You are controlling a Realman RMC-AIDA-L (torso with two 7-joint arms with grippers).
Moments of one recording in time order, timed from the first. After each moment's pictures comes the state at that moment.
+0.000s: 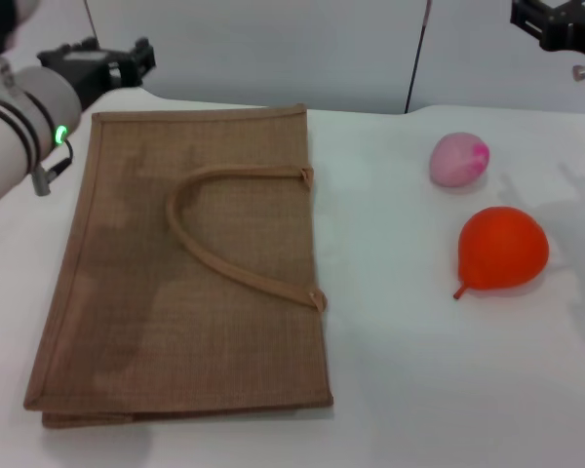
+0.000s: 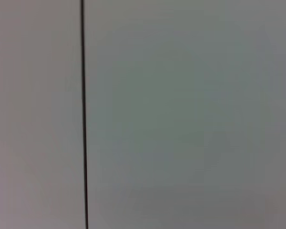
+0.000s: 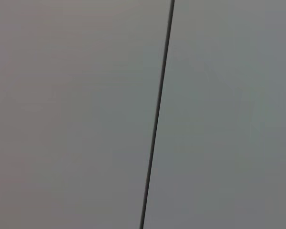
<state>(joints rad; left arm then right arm) -0.29 -1.98 1.77 1.34 -2.90 0.29 2.39 0.32 1.99 -1.81 -1.37 -0.47 0.15 0.75</state>
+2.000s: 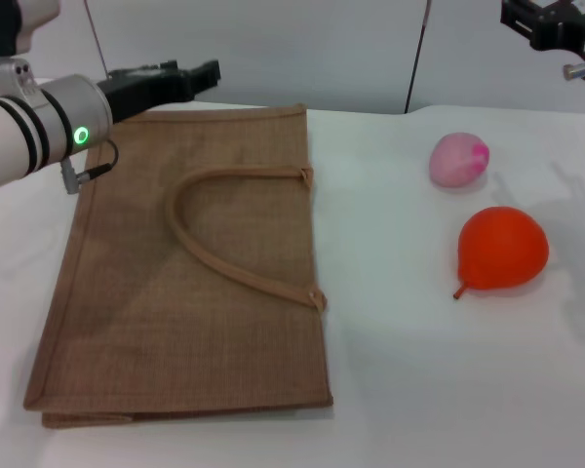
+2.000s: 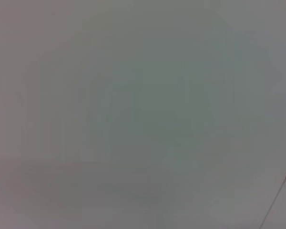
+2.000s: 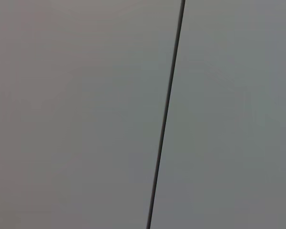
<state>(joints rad) -0.53 -1.74 2.05 0.90 -2.74 -0.23 1.67 0.33 1.99 -1.81 -1.37 -0.48 0.16 0.75</state>
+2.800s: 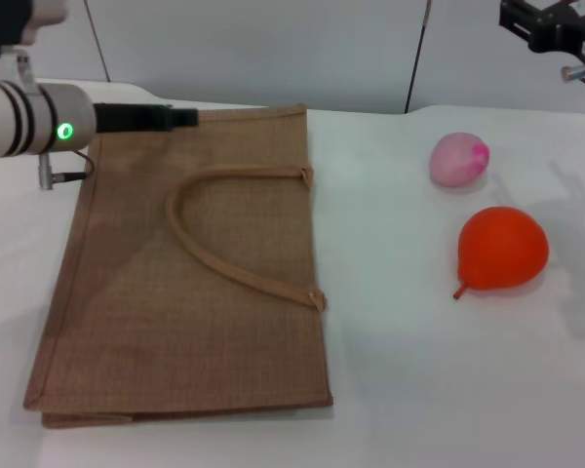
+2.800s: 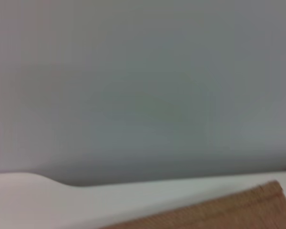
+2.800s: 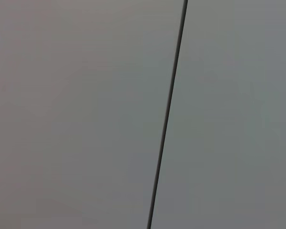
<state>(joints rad) -0.70 -1.76 1.86 0.61 -1.83 -0.46 0.86 0.34 1.99 -1.82 -1.36 -0.48 0.15 0.75</state>
